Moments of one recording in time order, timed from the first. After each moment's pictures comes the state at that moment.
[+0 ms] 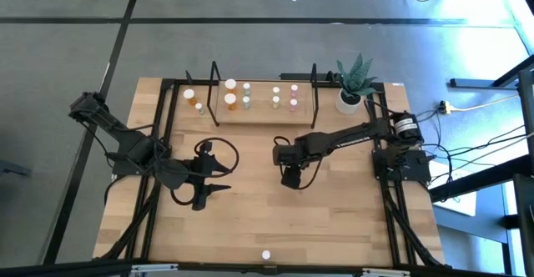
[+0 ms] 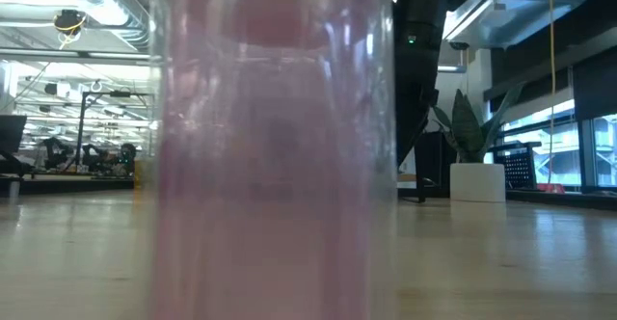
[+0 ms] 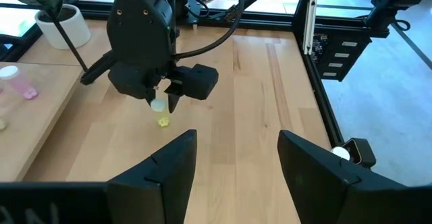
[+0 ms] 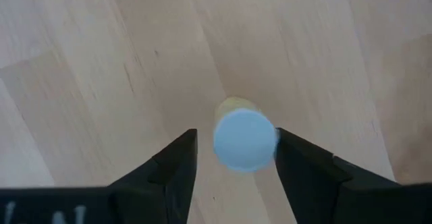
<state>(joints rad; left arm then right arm) -0.59 1.13 1.08 -0.52 -0.51 -0.41 0.10 1.87 1.30 -0.77 0.05 0.43</state>
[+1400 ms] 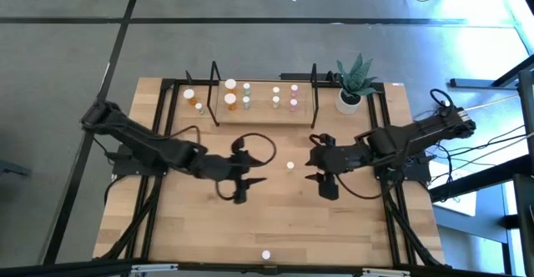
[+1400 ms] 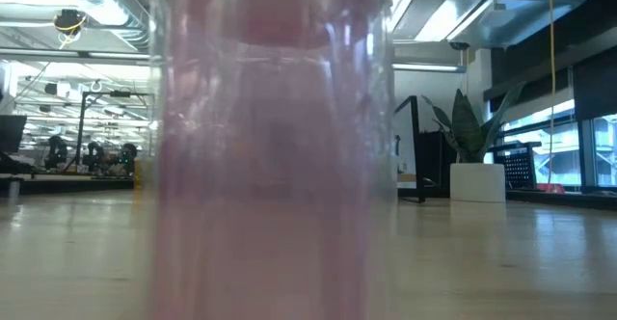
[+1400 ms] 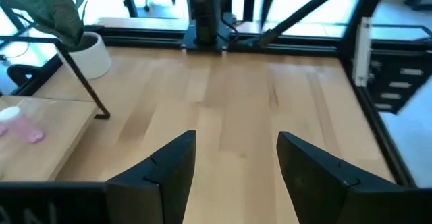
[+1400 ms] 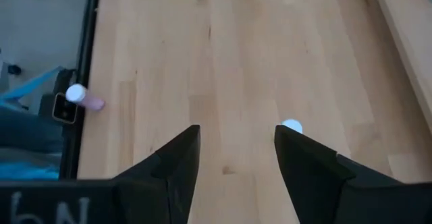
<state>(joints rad) -0.37 1.40 1.08 -0.14 -0.45 -0.23 0.35 1.35 1.31 -0.82 0.19 0.40</state>
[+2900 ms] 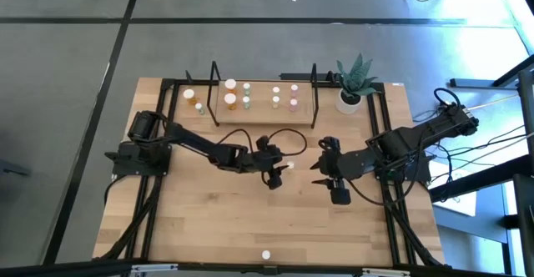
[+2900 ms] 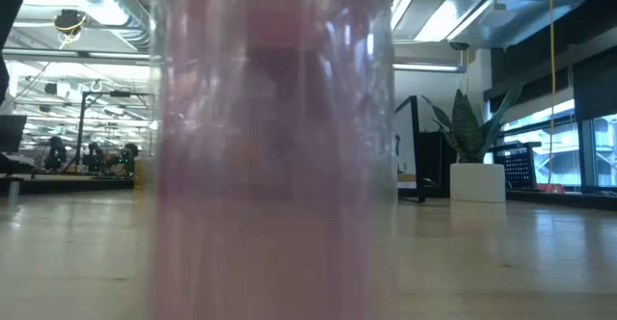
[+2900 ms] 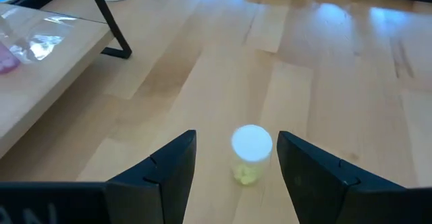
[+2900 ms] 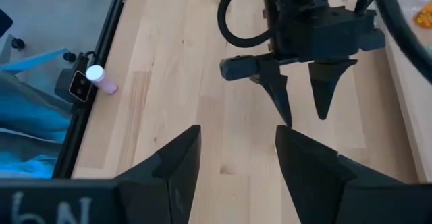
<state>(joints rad) -0.15 1.87 1.08 0.20 -0.40 -0.28 0.44 1.29 1.31 -0.83 0.23 0.28</state>
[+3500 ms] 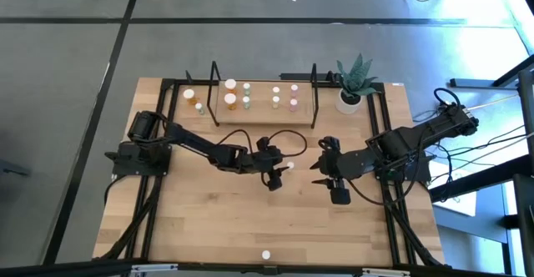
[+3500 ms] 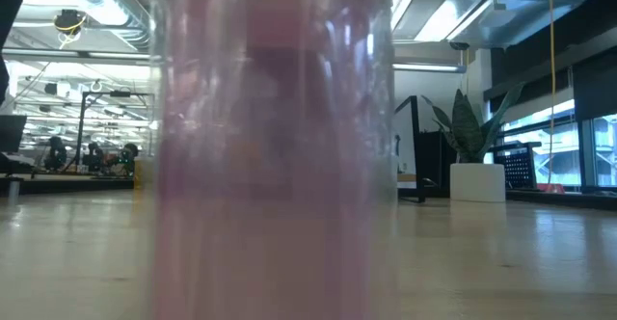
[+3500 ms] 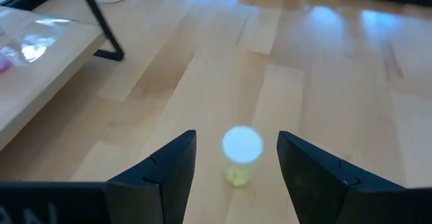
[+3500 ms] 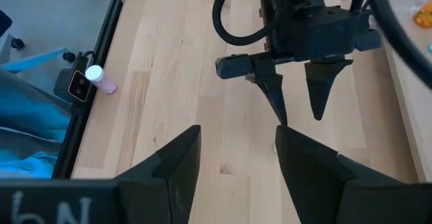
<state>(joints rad) -0.15 1.87 1.08 0.21 -0.39 -0.28 0.44 1.29 1.31 -0.83 0.23 0.28</state>
